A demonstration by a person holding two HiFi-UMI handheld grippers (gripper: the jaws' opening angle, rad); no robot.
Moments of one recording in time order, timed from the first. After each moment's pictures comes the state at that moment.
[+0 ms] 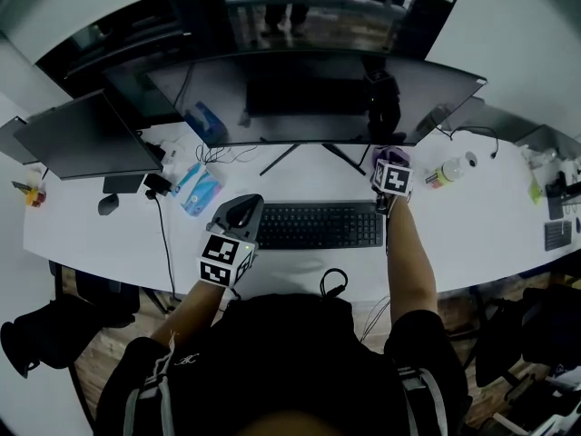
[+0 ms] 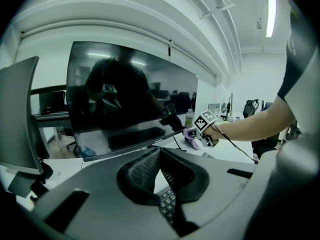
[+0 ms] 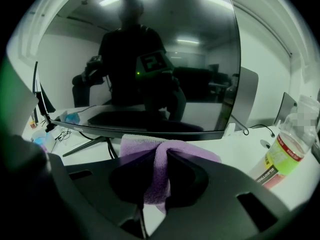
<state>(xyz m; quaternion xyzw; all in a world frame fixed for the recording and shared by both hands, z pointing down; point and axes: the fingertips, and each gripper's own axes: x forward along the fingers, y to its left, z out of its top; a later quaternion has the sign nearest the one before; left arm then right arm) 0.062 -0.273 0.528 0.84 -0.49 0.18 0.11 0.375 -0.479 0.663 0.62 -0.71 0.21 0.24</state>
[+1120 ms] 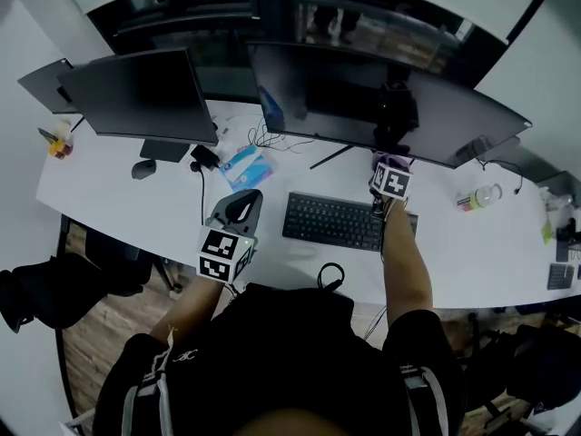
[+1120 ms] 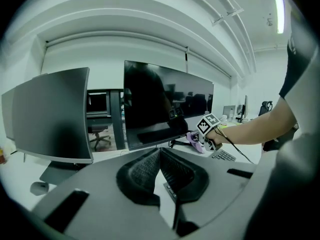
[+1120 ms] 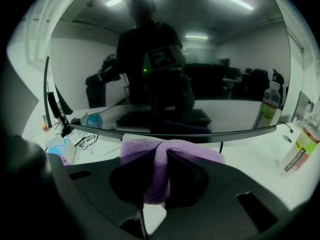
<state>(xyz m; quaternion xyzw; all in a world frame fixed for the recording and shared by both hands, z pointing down) -0.077 -0.215 0.506 0.79 -0.57 0.17 0.11 0.206 -0.459 0.658 0.57 -0.75 0.23 0.24</state>
